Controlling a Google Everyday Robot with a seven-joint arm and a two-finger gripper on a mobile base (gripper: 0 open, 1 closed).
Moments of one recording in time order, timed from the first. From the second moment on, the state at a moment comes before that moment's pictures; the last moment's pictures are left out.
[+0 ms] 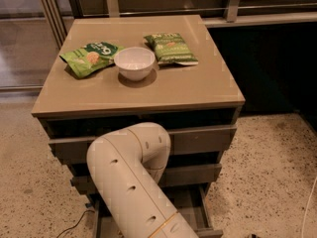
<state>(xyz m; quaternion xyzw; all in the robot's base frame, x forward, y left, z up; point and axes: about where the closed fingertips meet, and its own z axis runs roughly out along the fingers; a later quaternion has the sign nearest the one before) 0.500 0.166 0.191 -0.66 0.68 0.01 0.32</state>
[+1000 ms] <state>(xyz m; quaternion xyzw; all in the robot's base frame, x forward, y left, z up) 0.522 0.162 0.156 -0.64 0.70 0.00 0.31</state>
